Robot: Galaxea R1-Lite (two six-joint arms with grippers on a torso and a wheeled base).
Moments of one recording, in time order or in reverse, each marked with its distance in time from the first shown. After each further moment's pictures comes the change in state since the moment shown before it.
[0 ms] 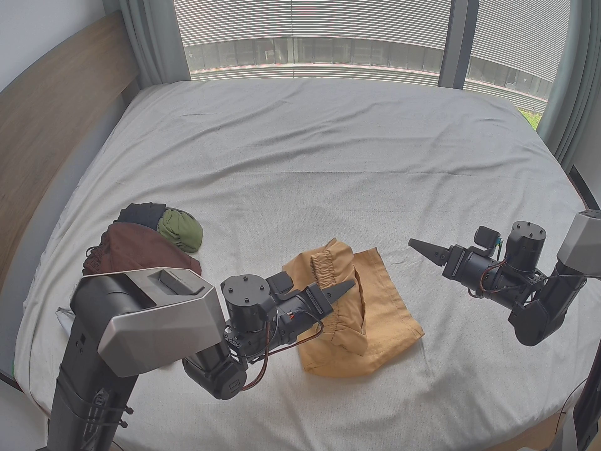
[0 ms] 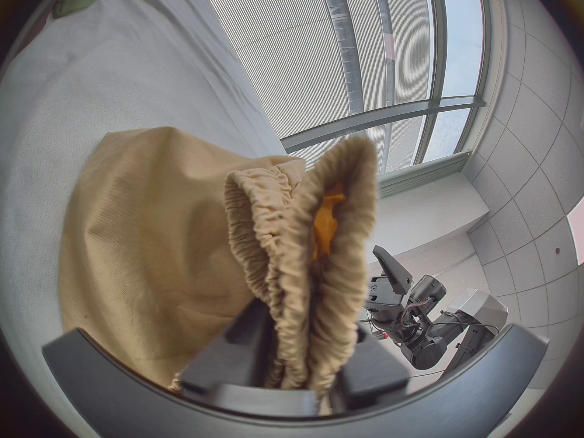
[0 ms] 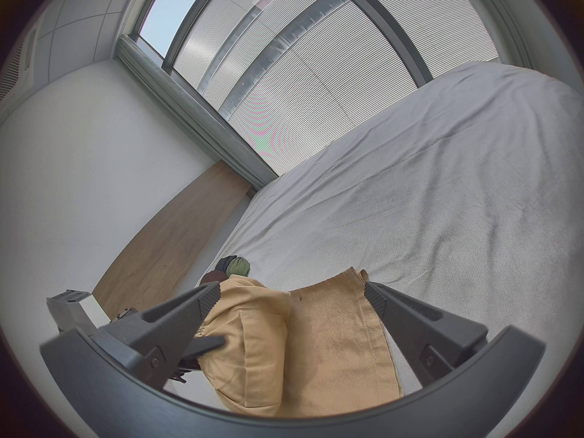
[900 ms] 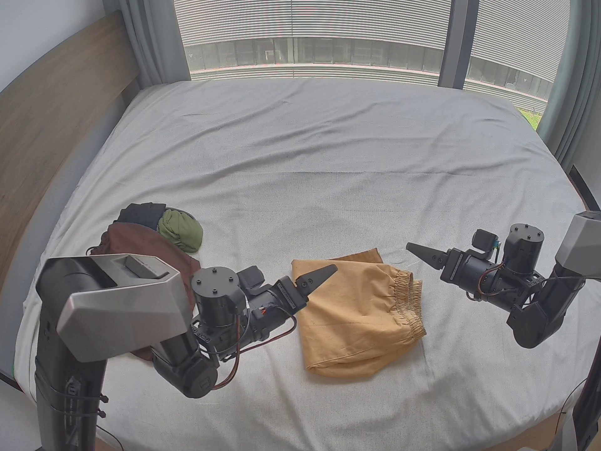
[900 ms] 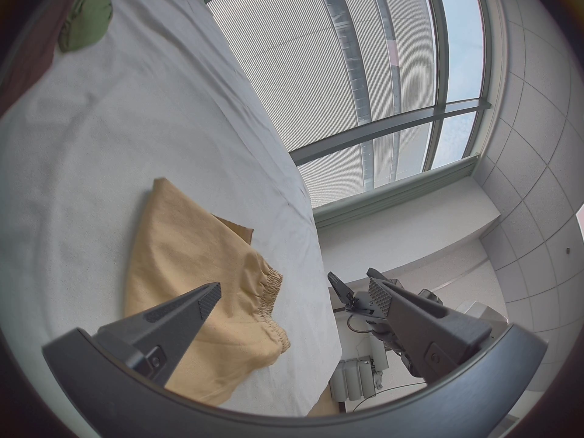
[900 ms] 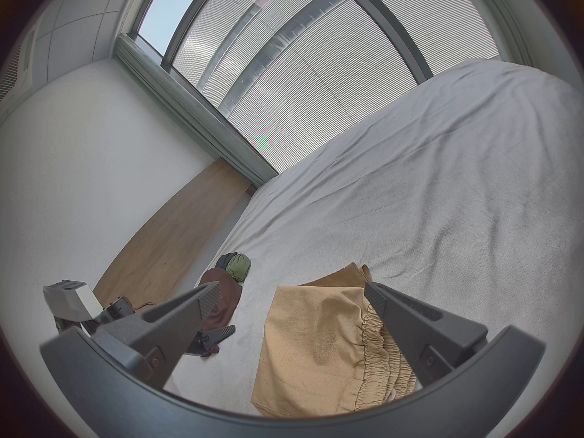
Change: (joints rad) left arm 0.059 -0.115 0.159 -0.003 0.029 0.031; right arm 0.010 0.005 0.009 0.000 -0.001 -0.001
